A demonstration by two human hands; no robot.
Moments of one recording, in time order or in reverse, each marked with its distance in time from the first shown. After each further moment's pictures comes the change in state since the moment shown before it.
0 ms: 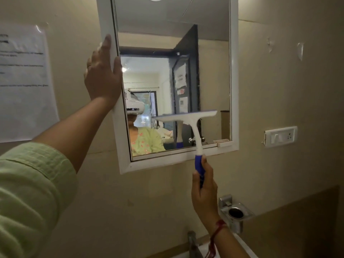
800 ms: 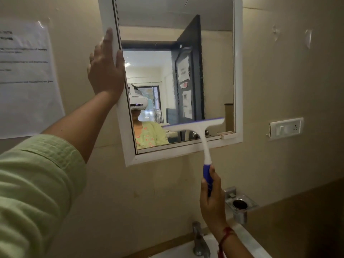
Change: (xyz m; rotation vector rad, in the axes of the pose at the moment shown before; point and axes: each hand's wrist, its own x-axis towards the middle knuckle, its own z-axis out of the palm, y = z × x) left_hand -0.001 0.001 -0.002 0.007 -0.001 -0.009; right_hand -0.040 0.022 -0.006 -0.013 0.018 0.074
